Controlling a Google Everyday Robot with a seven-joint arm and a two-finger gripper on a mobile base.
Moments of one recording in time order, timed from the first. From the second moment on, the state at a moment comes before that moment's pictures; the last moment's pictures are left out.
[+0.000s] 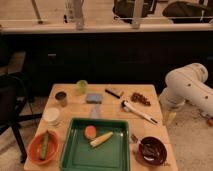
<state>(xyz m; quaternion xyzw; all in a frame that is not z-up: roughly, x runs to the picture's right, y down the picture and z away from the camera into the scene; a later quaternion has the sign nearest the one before) 0.286 0.111 0.683 -0.28 0.02 0.02 0.96</state>
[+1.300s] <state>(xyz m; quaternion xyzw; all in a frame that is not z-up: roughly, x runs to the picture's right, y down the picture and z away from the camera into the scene) 0.267 0.083 0.750 -0.27 -0.06 0.13 0.95</state>
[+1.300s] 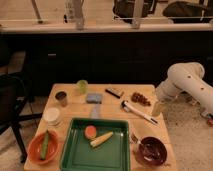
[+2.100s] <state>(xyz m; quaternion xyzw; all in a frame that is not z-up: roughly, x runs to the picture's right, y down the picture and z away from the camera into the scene) 0.280 0.084 0.789 -0.23 -0.11 0.14 0.96</state>
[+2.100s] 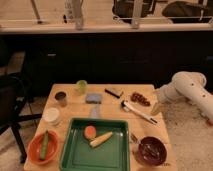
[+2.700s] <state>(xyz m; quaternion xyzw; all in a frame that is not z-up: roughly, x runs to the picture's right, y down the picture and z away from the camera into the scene) 0.297 0.079 0.791 -0.21 -0.15 0.11 0.96</state>
